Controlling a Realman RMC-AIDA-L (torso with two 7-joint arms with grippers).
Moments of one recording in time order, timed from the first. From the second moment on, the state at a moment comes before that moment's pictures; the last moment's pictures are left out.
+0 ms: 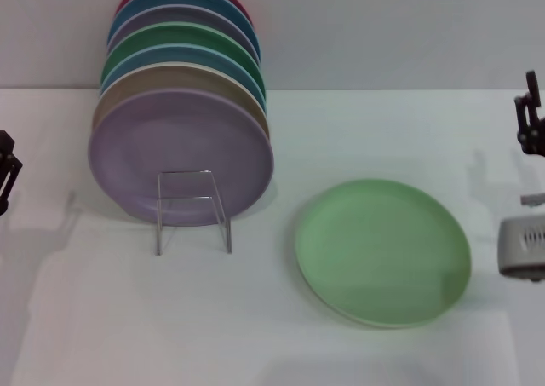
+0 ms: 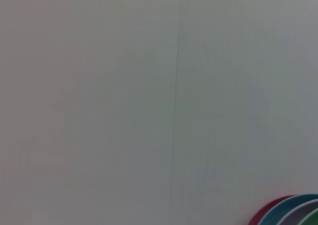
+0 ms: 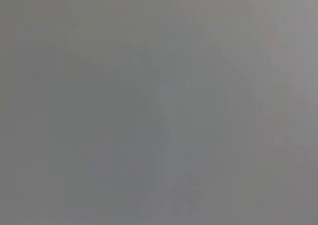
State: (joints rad) left arm -0.30 -2.07 -0.71 -0.20 2.13 1.44 -0.16; right arm 0.36 2.08 0.58 0.56 -1.73 -1.39 -0.91
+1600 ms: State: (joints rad) left arm -0.30 -2.07 -0.72 -0.20 2.13 1.43 -0.11; right arm 0.27 2.08 0.95 1.03 -1.70 -0.96 -1.35
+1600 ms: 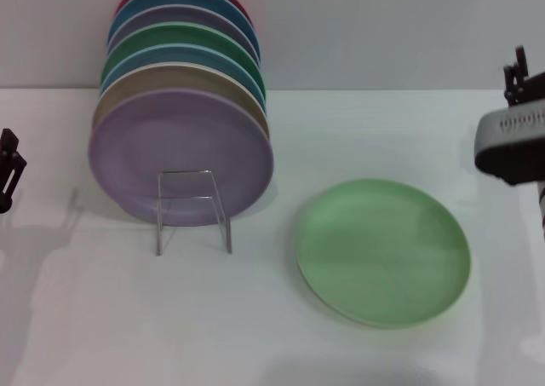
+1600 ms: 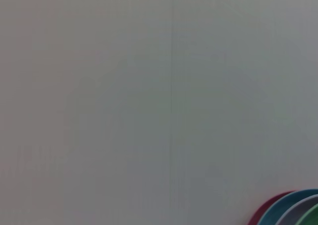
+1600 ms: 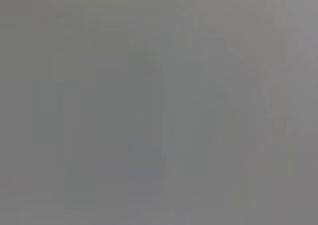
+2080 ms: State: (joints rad) left arm -0.31 -2.07 -0.72 -0.20 2.13 1.43 -0.12; right arm 0.27 2.07 1.13 1.03 -1.98 -0.49 -0.81
